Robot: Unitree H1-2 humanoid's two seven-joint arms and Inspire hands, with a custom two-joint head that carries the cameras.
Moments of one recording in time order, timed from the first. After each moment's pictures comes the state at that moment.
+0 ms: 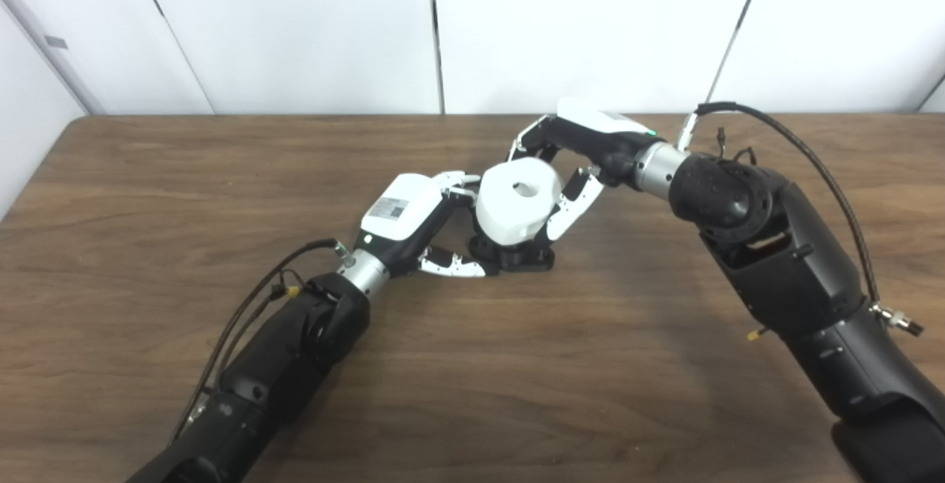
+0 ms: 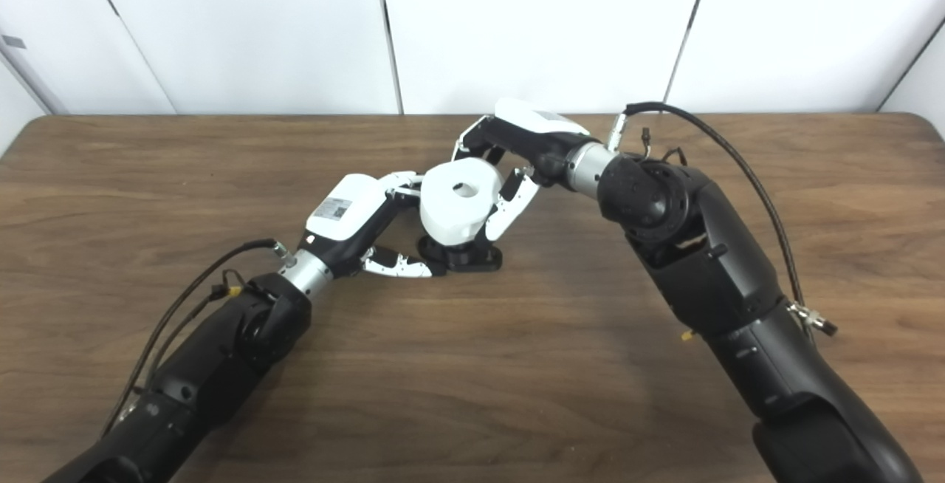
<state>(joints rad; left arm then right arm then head) -0.42 0.31 -0.44 0.38 0.78 -0.26 0.15 -0.68 -0.33 0.40 -0.02 -0.49 0.26 0.60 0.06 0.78</state>
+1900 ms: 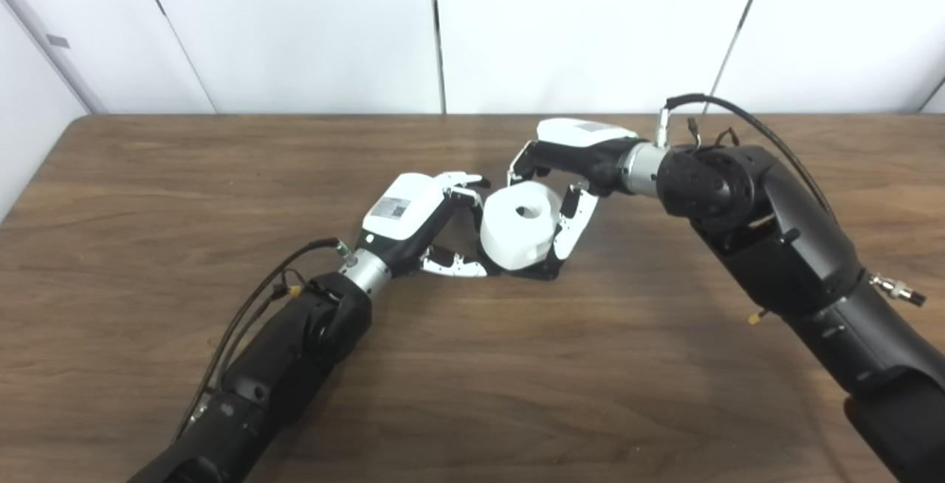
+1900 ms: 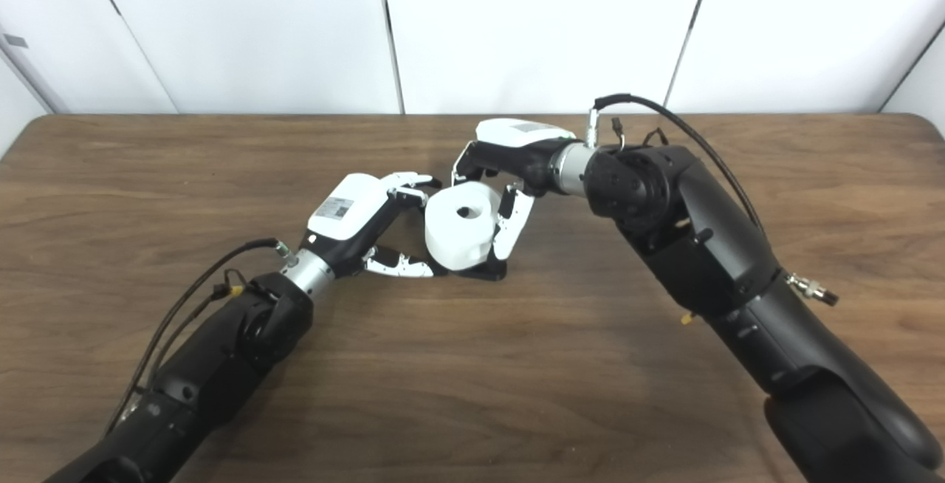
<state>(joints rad) -0.41 0.31 -0.44 0.37 0.77 -0.25 0.14 -0.75 -0.36 0.51 -0.01 -0.58 0.26 0.75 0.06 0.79</state>
